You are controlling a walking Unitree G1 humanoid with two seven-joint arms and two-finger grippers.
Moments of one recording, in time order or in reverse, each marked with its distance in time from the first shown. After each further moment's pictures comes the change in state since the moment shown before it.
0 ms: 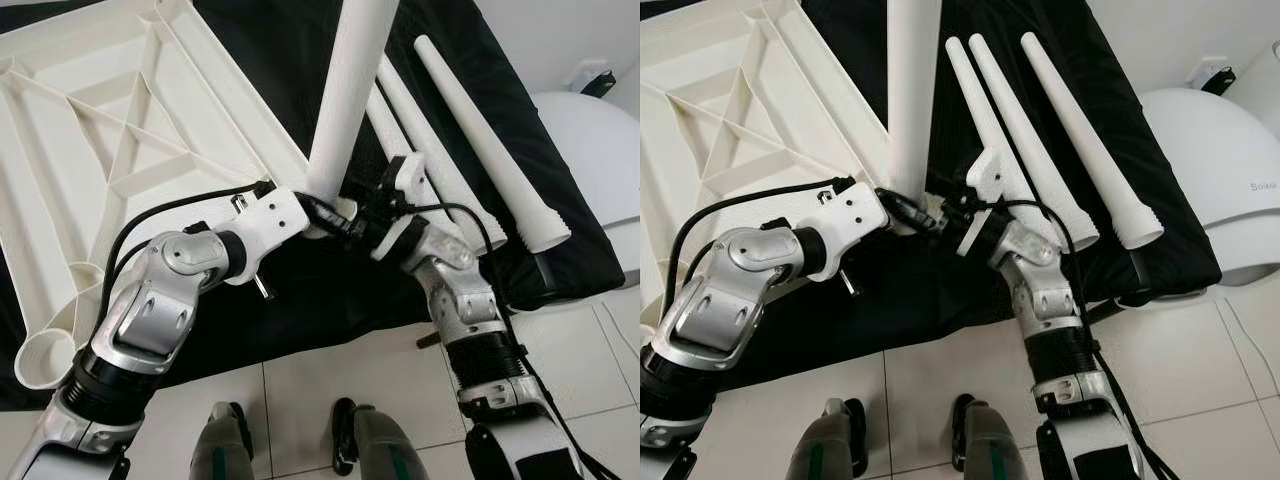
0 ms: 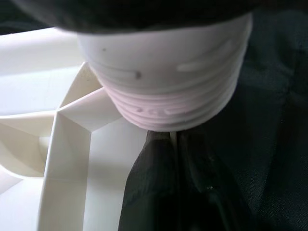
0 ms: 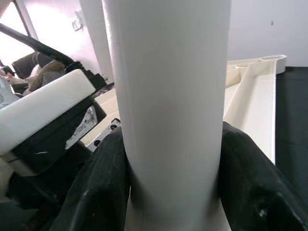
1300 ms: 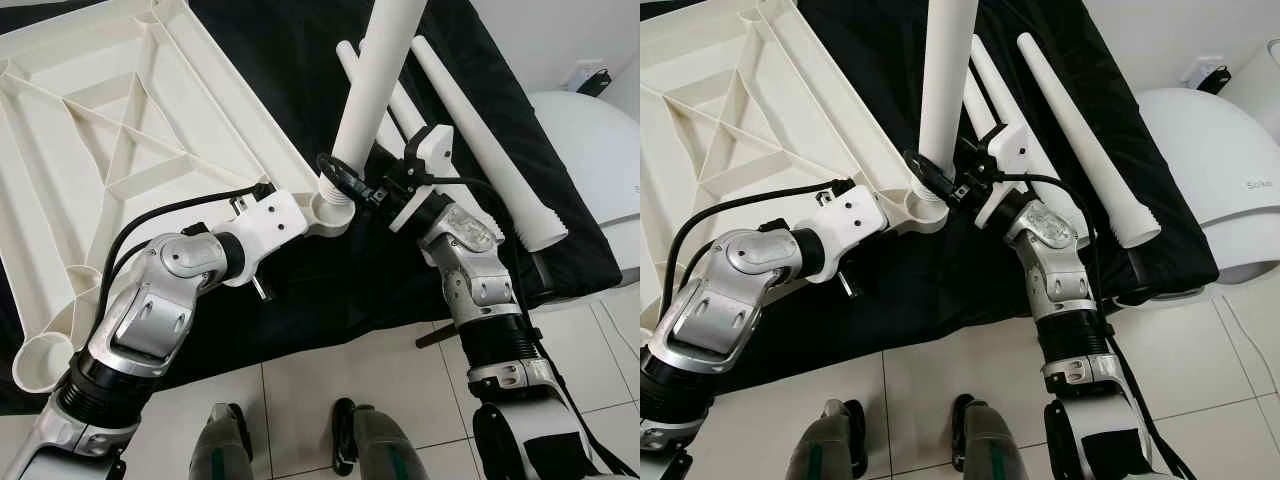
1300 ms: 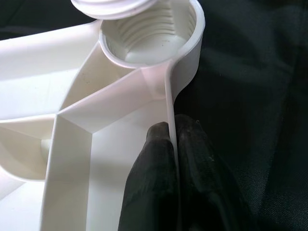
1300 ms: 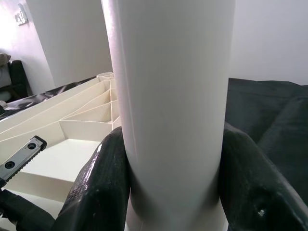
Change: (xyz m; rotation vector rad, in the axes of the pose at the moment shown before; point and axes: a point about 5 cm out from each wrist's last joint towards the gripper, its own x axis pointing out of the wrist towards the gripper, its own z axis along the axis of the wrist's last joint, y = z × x) left arm -0.002 -0.001 -0.001 0.027 0.003 0.000; right arm -0.003 -0.033 0.016 -0.098 -0.001 -0.191
